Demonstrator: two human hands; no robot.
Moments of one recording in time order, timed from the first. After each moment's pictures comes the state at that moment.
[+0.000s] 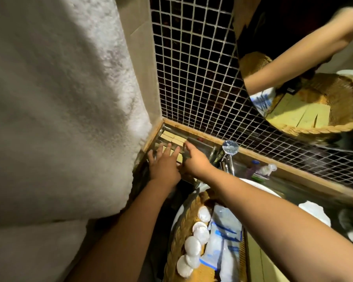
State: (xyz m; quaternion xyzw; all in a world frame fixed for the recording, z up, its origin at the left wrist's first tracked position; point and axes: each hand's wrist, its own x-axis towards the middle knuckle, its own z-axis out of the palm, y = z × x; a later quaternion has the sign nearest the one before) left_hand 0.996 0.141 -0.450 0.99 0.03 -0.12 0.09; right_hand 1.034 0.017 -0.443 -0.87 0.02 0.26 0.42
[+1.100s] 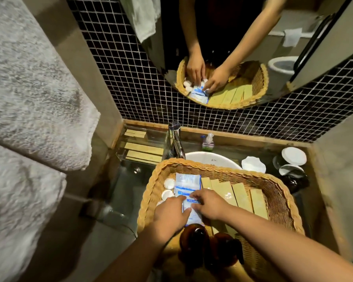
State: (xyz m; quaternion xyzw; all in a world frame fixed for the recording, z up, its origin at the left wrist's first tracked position) left_hand 0.783 0.031 -0.420 0.95 -0.11 -0.24 0.16; right_hand 0.796 -0.149 -0.444 -0.92 -0.03 0.27 0.29
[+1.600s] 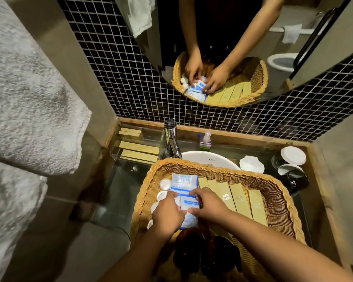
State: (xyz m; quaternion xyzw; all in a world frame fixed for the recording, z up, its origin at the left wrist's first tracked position) left_hand 0.787 0.019 -0.445 0.93 0.07 -0.24 0.28; right_hand 0.794 -0.156 -0.463 -0.92 0.02 0.25 0.31
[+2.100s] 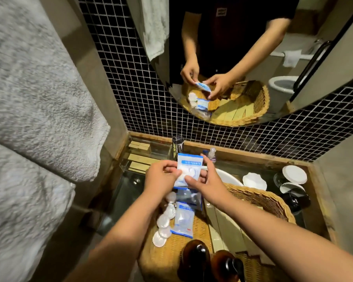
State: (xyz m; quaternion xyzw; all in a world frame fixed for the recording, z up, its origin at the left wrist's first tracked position) left_hand 0.876 0.044 -0.338 0.84 0.07 -0.07 0.54; right_hand 0.844 -0.134 -0.358 -0.72 0.06 0.11 0.68
